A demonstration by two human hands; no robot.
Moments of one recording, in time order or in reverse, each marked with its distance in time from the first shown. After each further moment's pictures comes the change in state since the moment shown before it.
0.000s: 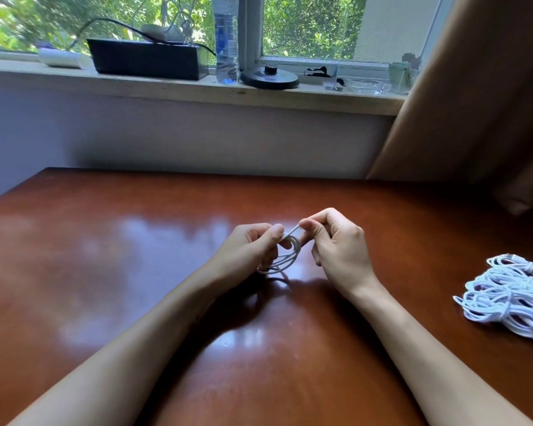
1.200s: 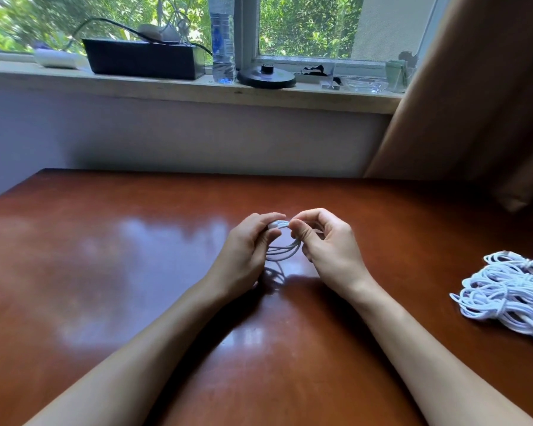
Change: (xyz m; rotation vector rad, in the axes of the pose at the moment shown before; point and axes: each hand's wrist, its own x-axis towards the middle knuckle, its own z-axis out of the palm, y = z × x) left_hand 0.007 -0.020 0.005 0.431 0.225 0.435; right_hand 0.002 0.004 0.007 0.199 -0.058 0.123
